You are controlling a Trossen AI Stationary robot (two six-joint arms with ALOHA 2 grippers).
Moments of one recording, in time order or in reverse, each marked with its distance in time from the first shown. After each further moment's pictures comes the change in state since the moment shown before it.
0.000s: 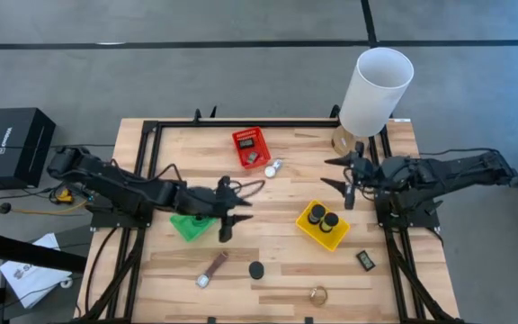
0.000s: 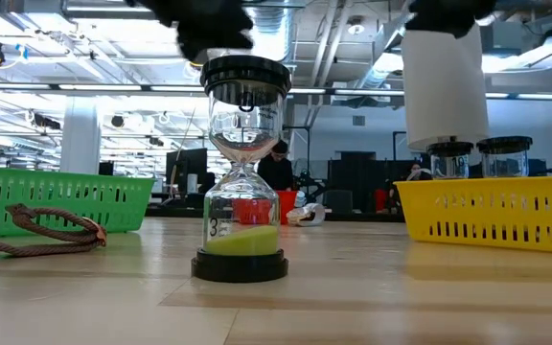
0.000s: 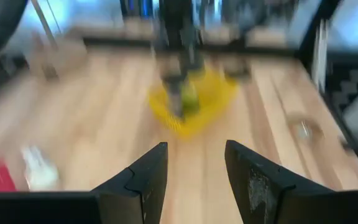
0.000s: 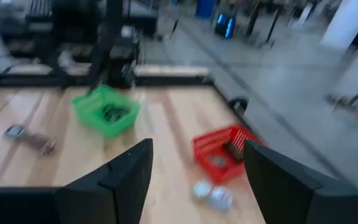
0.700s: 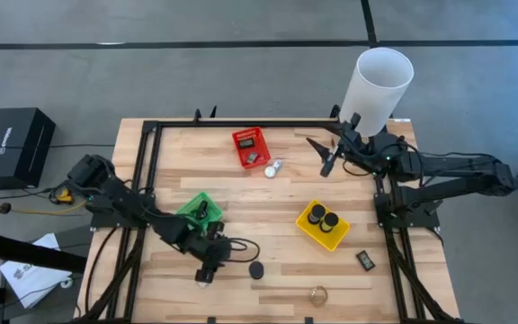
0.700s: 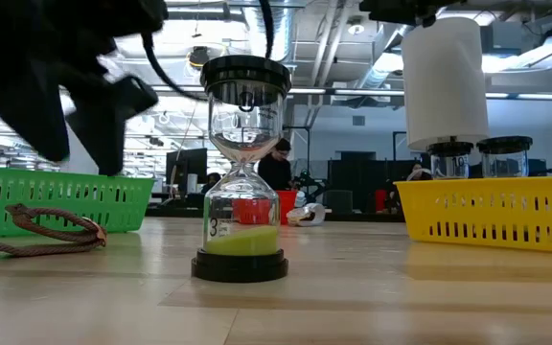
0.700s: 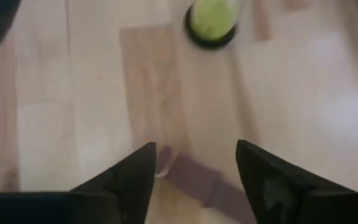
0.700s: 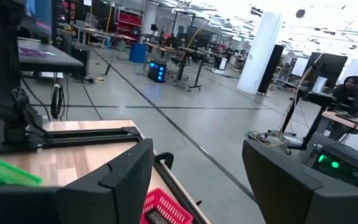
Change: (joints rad) left arm -0.268 0.266 0.039 -0.372 0.159 -0.170; right arm -0.271 0.206 0.064 0.432 -0.003 -0.221
